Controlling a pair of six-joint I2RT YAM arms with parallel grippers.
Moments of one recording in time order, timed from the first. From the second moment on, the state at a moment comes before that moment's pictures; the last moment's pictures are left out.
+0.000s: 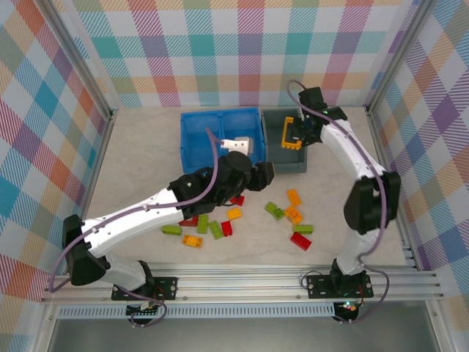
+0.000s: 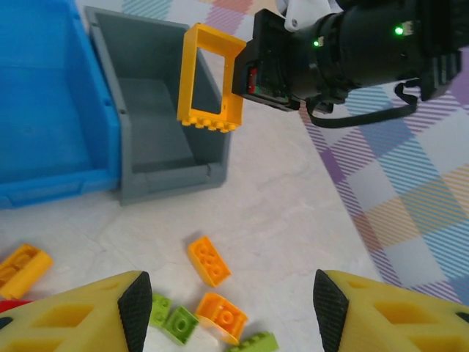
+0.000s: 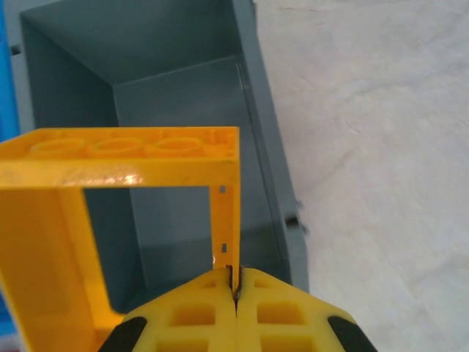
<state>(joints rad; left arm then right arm) -1.05 1.43 1.38 -0.45 -0.36 -0.74 0.27 1.90 1.78 -0.90 0.14 0.36</state>
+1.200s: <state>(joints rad) -1.05 1.69 1.60 -0.69 -0.54 -0.69 0.27 2.33 2.35 -1.10 0.04 0.27</state>
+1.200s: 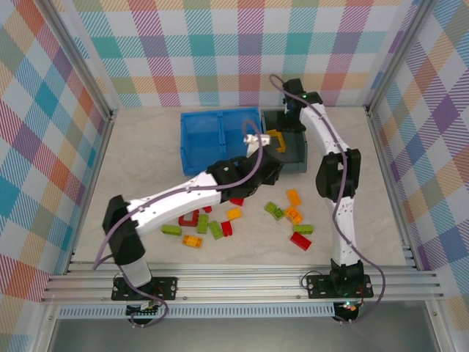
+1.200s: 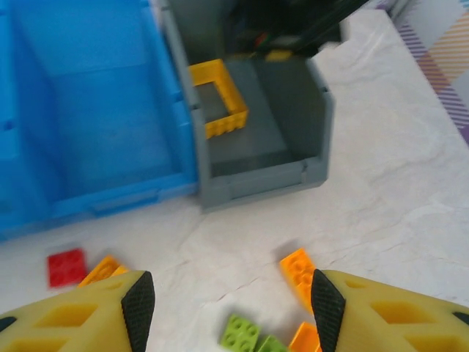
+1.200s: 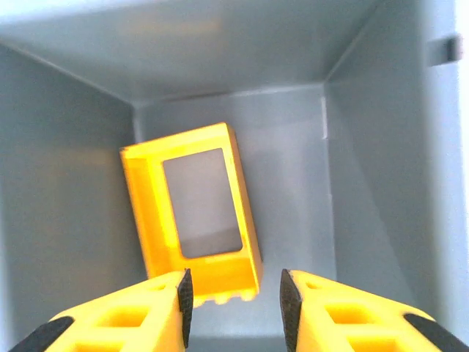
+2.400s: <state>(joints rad) -0.41 1.45 0.80 -0.74 -0.09 -0.50 1.29 1.28 1.01 -0.55 0.08 0.78</state>
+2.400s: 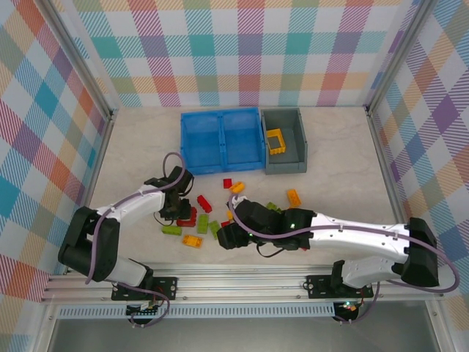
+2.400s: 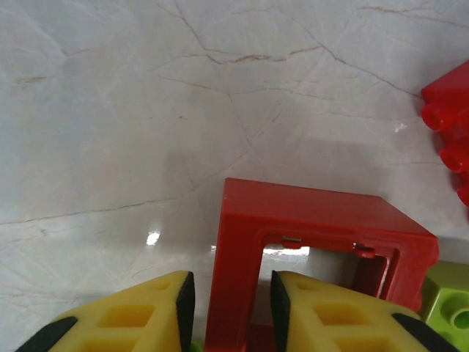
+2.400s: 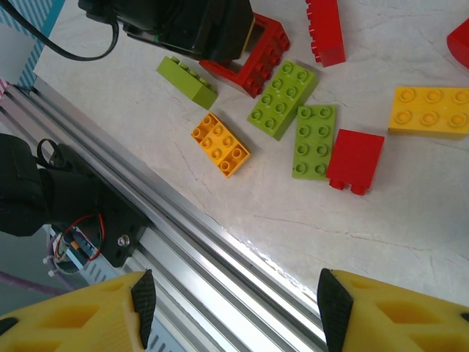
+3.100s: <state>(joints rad) -0.41 1.33 1.17 -0.91 -0.20 -0.50 1.30 1.30 1.18 -0.61 0.33 0.73</state>
